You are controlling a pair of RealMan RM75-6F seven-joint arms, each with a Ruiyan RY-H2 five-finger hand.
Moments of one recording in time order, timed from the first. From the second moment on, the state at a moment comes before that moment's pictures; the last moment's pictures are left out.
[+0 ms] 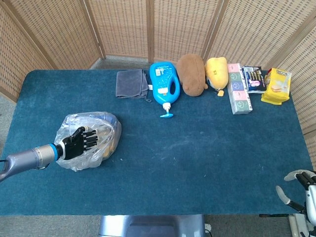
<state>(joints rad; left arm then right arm) -1.21 -0.96 0.47 -1.51 1.90 0.79 -2.81 -0.12 -1.09 0.04 -1.68 -1.58 1.69 0.09</state>
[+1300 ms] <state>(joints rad) -0.97 -0.98 0.43 -1.38 1.77 1.32 -2.95 -0.12 -1.09 0.04 -1.69 -1.60 1.71 0.09</state>
